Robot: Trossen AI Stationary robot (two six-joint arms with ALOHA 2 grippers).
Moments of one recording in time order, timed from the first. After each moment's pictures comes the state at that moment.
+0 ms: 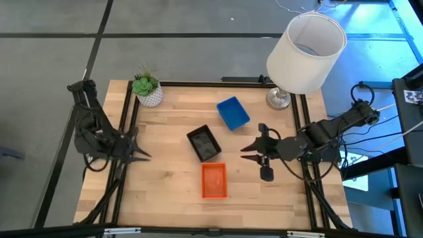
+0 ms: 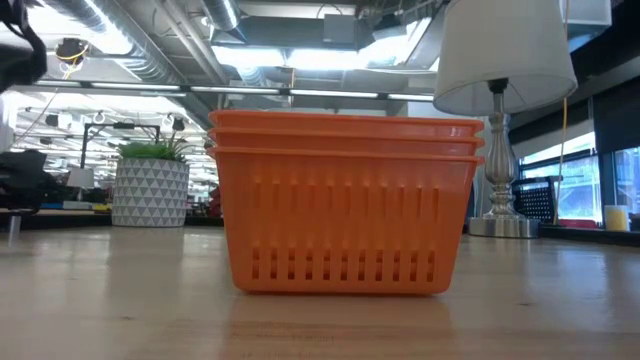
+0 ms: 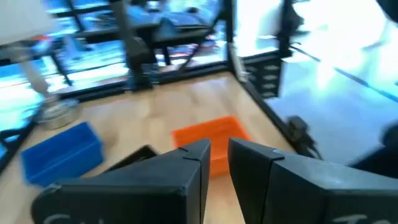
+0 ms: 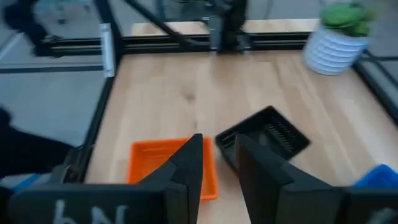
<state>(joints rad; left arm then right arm) -1.03 0.58 0.71 -0.38 -0.84 -0.10 0.48 1.28 1.33 -0.63 0.41 0.31</state>
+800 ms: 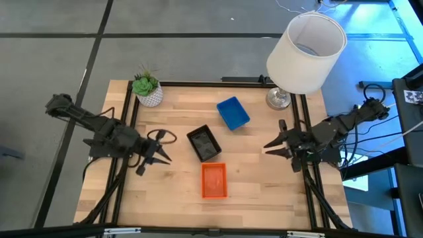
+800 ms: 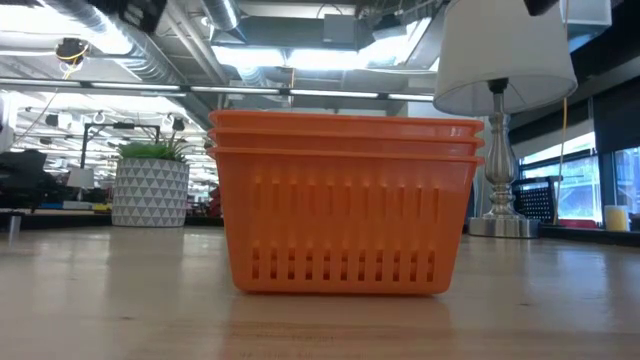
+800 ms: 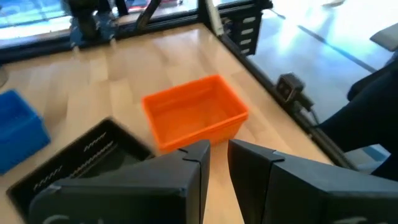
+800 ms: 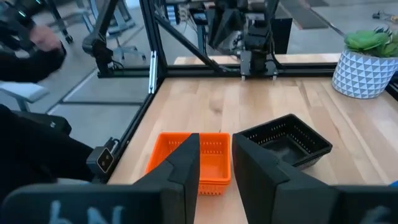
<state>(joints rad) -0.42 0.76 0.62 -0.22 -0.07 0.01 0.48 0.70 0.74 -0.30 0.27 0.20</state>
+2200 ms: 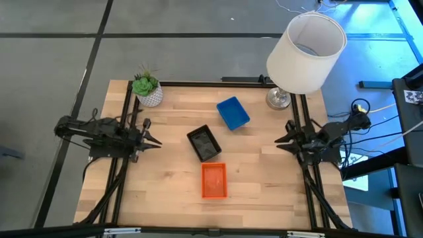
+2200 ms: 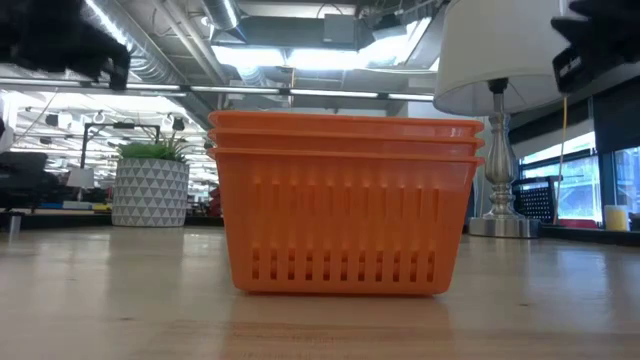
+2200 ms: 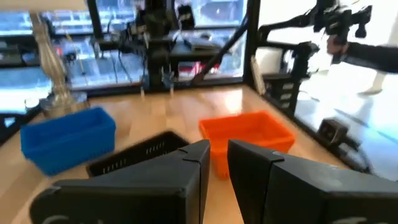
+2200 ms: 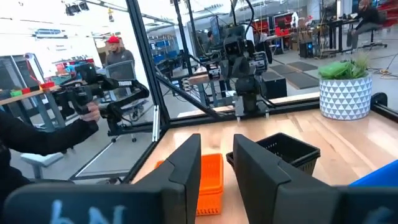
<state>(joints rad) -0.19 0.00 0.18 -0.17 -0.01 0.01 0.48 0.00 0.21 -0.12 0.32 0.20</state>
